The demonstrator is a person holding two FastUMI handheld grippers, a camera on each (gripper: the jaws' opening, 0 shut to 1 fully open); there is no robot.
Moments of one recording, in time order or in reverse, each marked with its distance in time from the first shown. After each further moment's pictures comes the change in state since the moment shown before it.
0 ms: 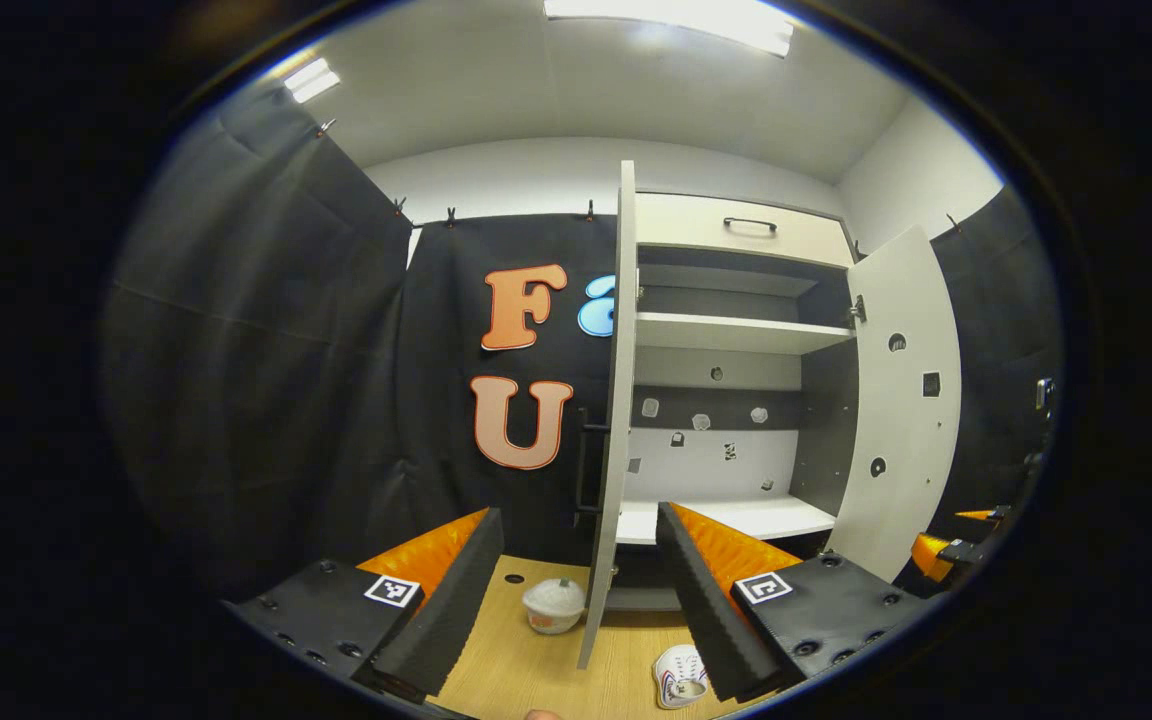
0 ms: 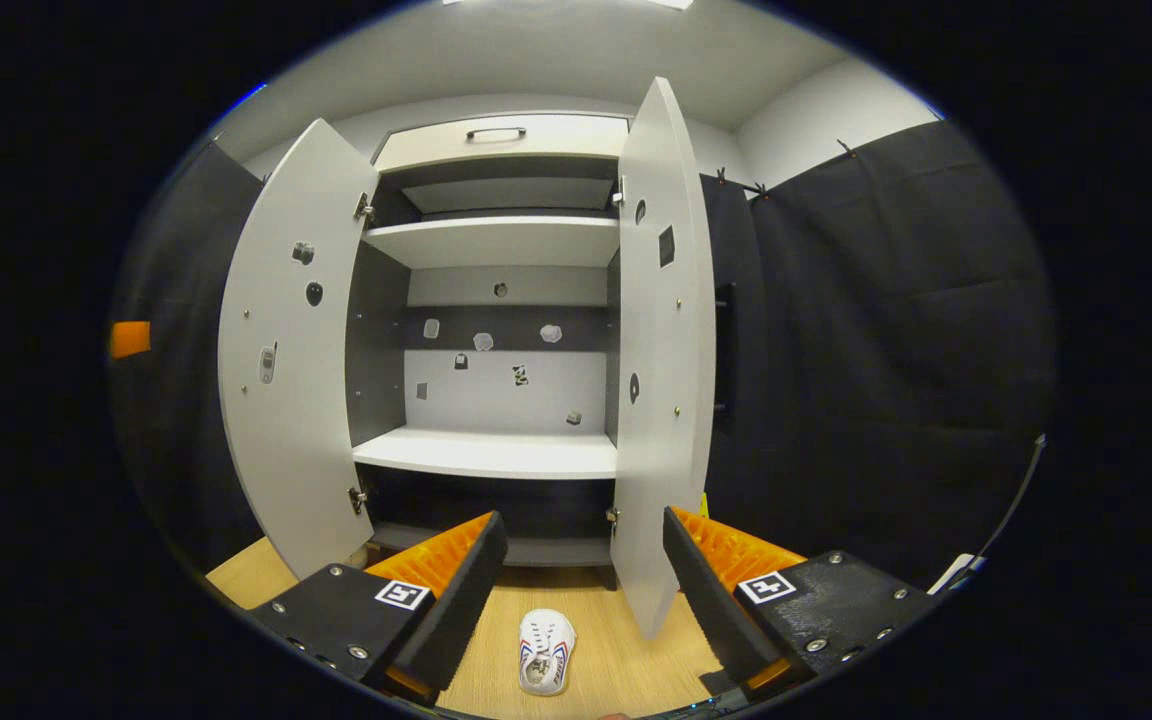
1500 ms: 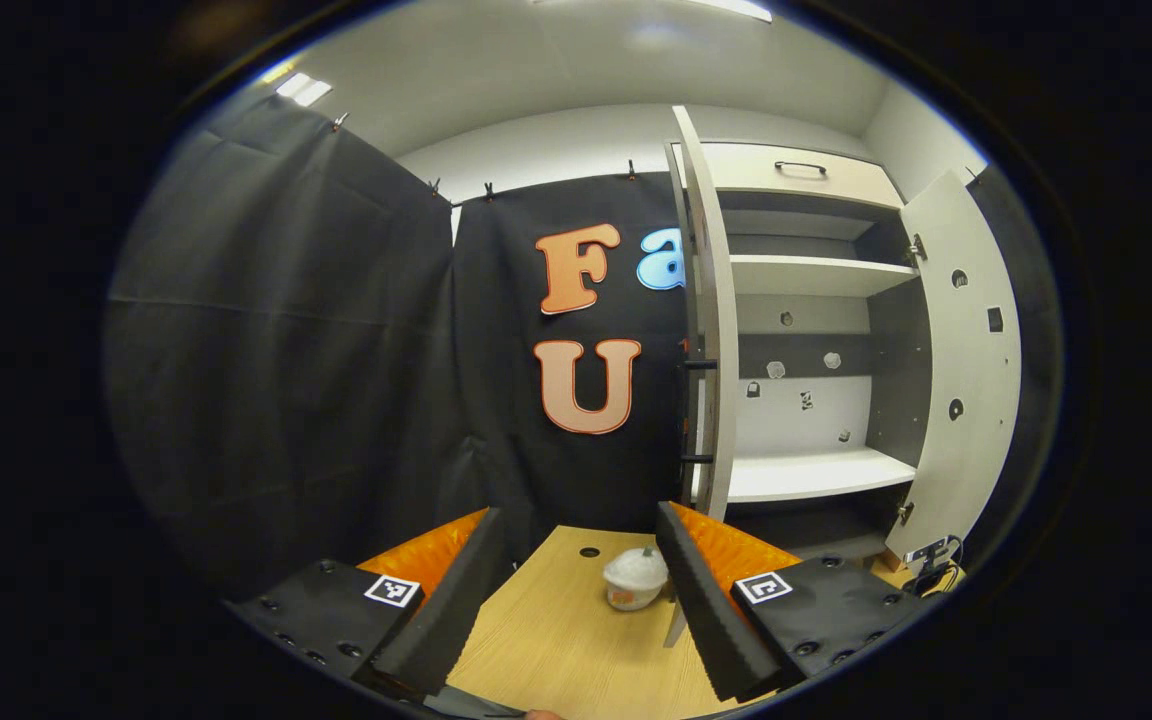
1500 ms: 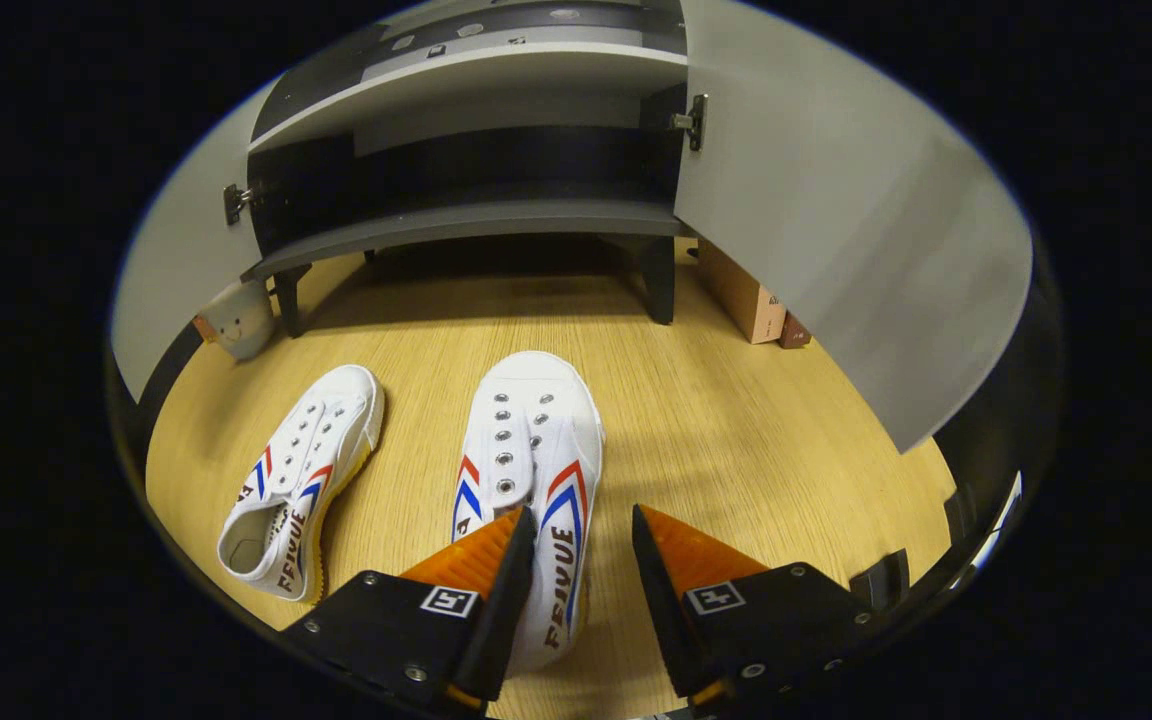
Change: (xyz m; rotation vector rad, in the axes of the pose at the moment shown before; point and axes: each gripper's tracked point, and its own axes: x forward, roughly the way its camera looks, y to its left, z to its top) left arm 0.012 0.071 -0.051 0.076 0.114 0.166; right arm 0.117 0.018 -0.386 -0.012 0.760 0.007
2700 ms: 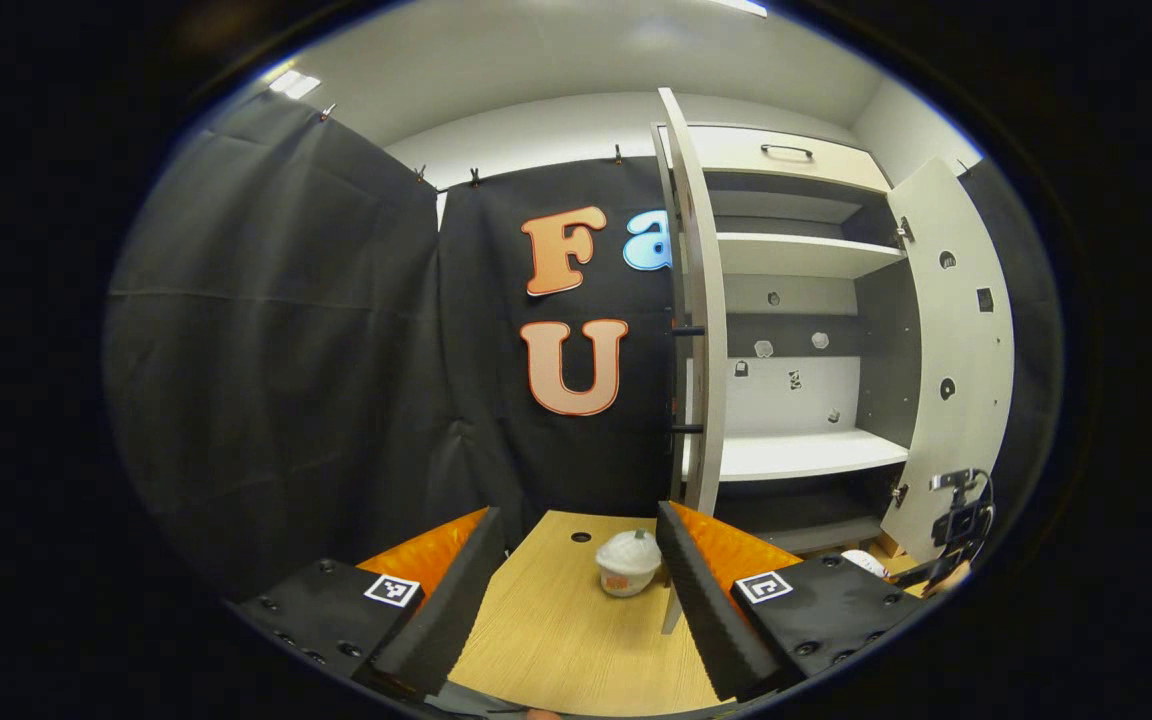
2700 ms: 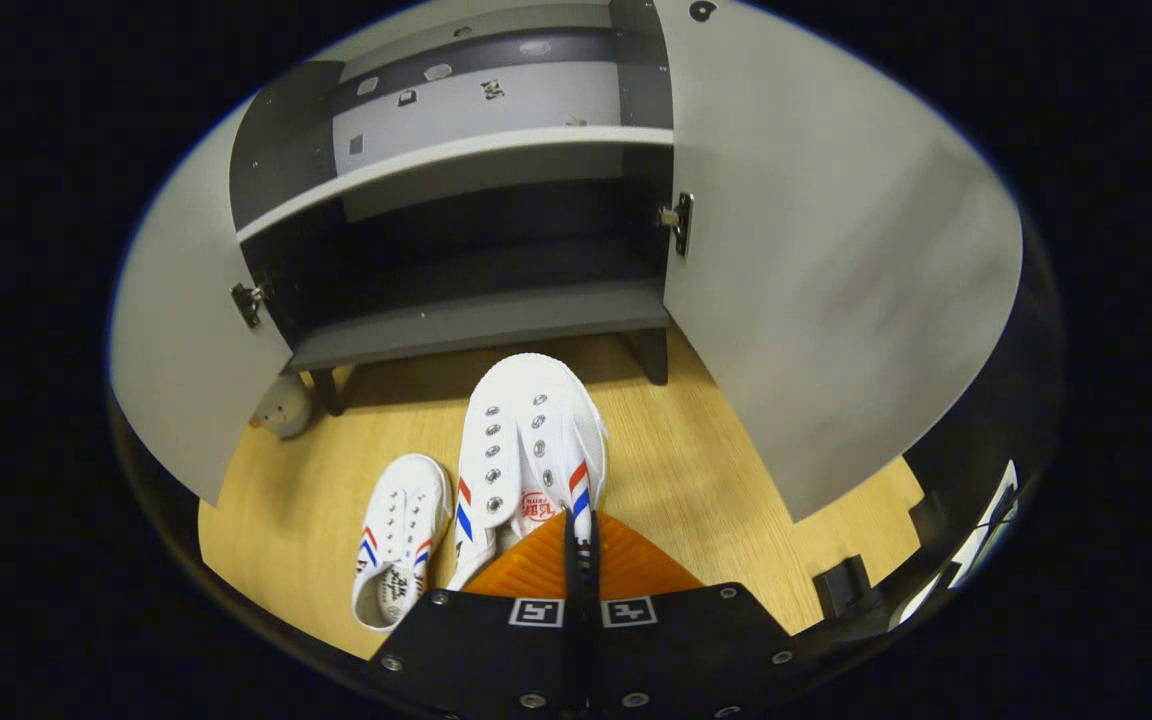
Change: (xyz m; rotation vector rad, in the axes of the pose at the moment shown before) left arm -0.004 -0.006 -0.020 0.002 0.021 -0.038; right arm -0.112 0.017 0.118 0.093 -0.087 0.029
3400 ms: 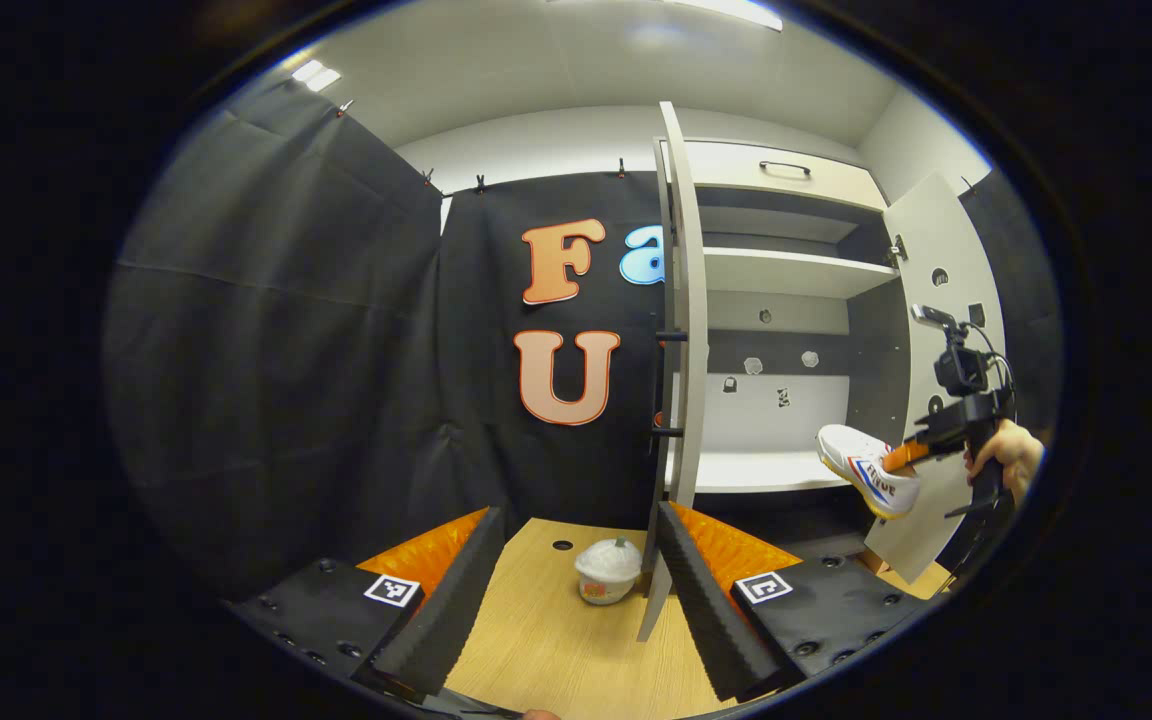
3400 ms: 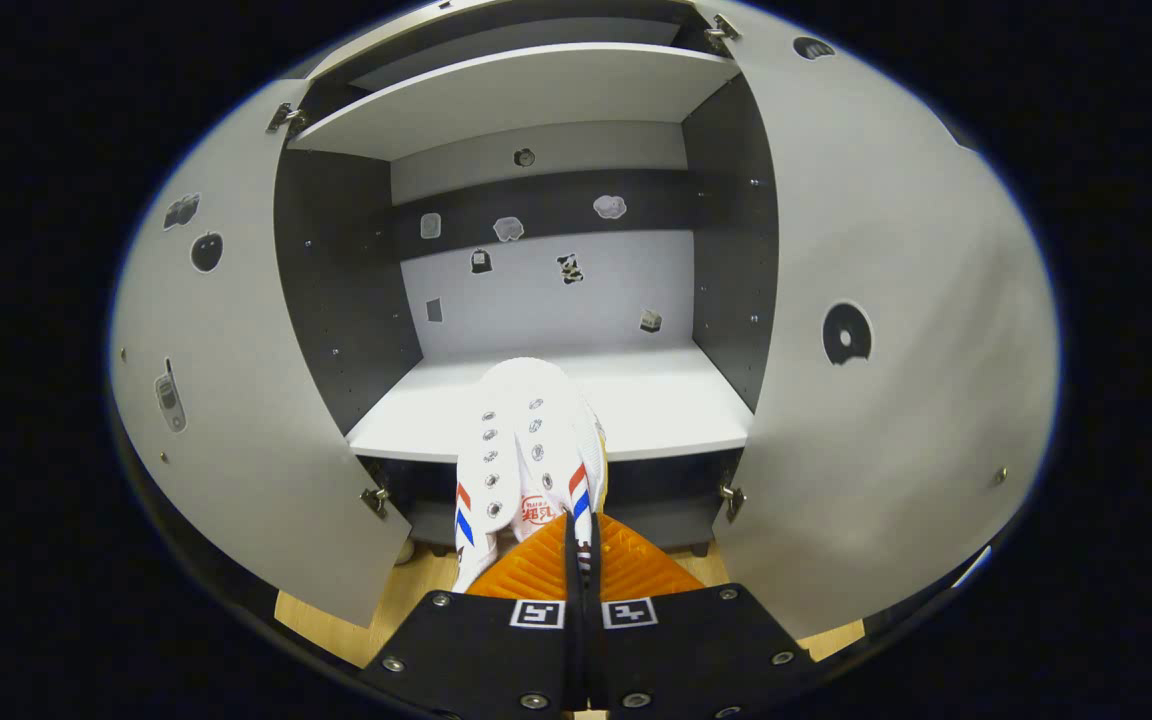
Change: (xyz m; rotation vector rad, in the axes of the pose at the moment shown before) left arm -0.007 -0.027 -0.009 -0.025 -0.032 -0.021; right arm -0.179 0.038 0.179 -0.048 -0.258 0.122
